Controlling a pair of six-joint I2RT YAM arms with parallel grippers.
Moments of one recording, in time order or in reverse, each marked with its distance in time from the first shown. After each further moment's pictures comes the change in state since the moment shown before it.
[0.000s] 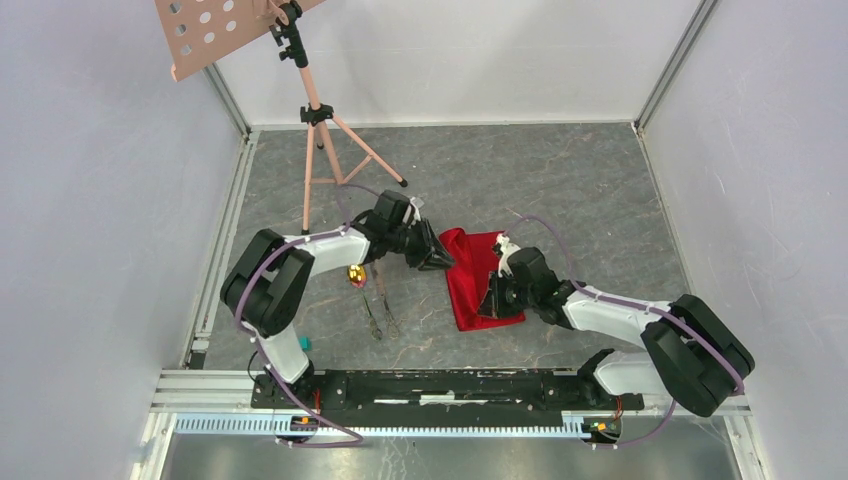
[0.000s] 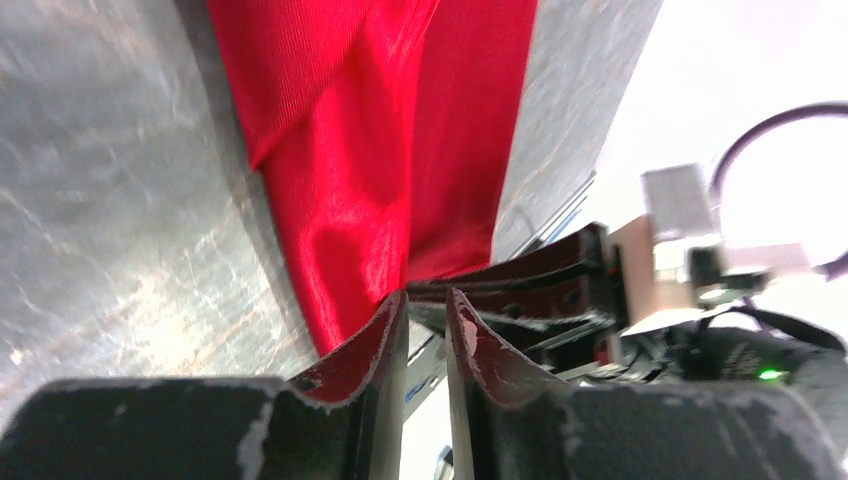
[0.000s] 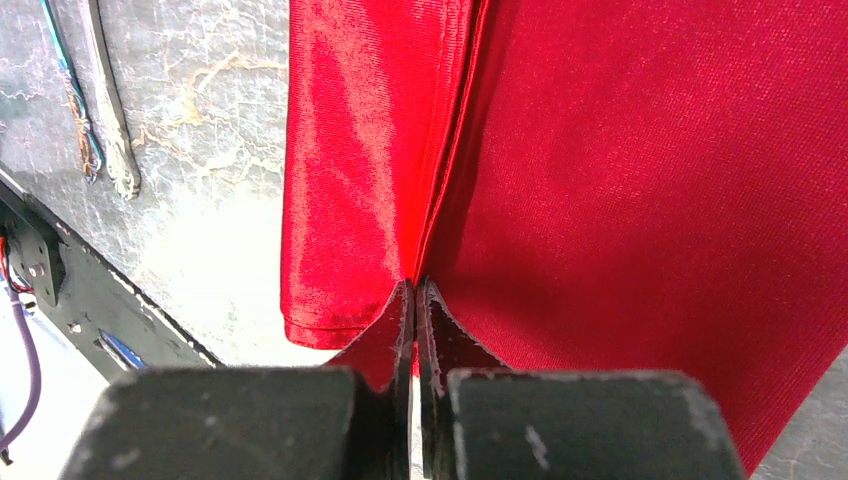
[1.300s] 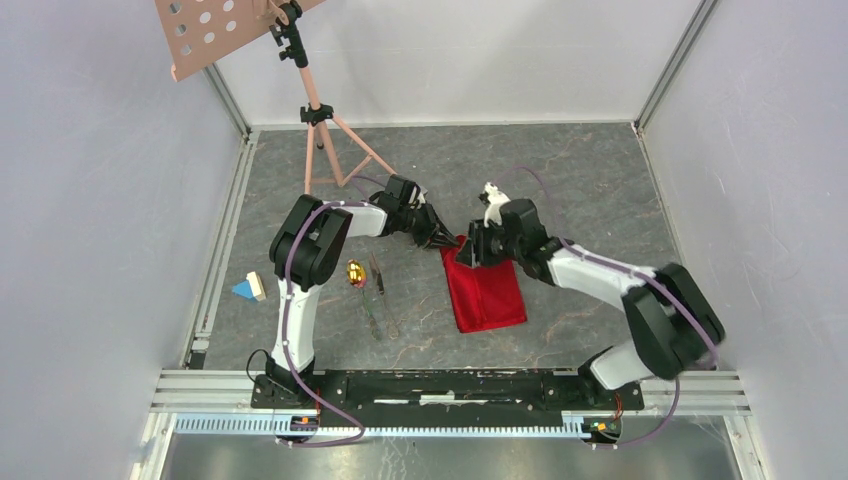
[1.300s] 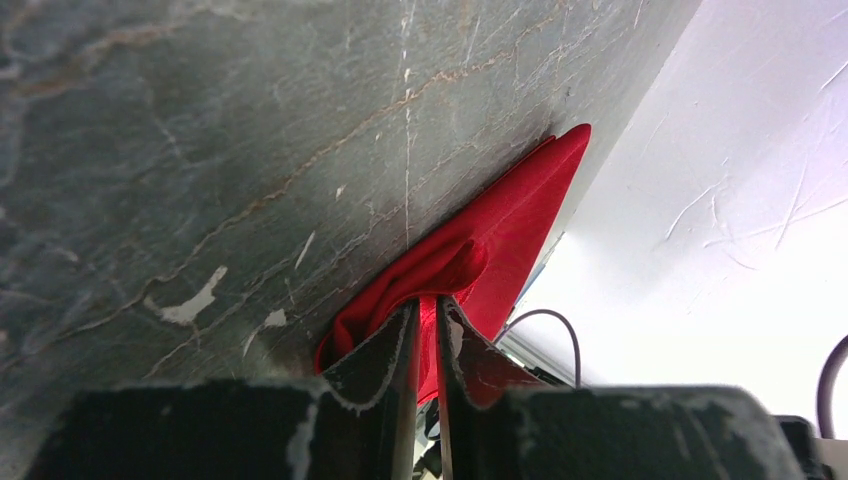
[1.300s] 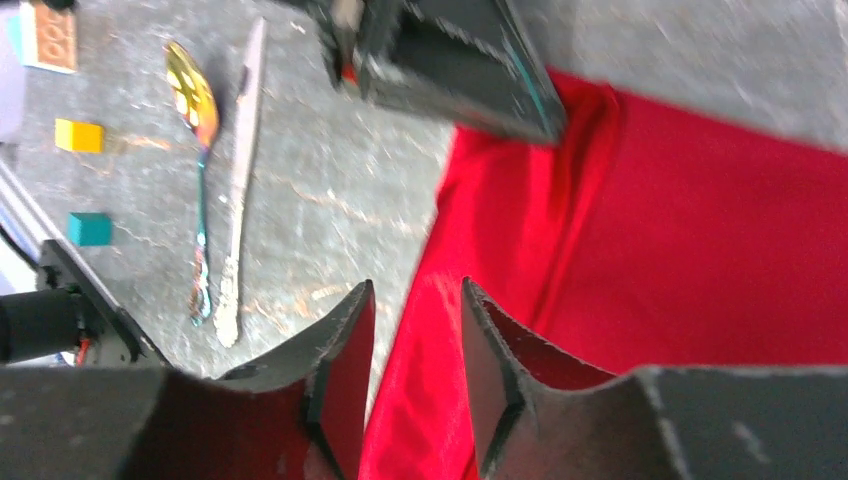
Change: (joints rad) left arm 0.111 0.431 0.352 0.025 0.115 -0.023; right arm -0.085 0.120 0.278 0.003 -0.018 -0.125
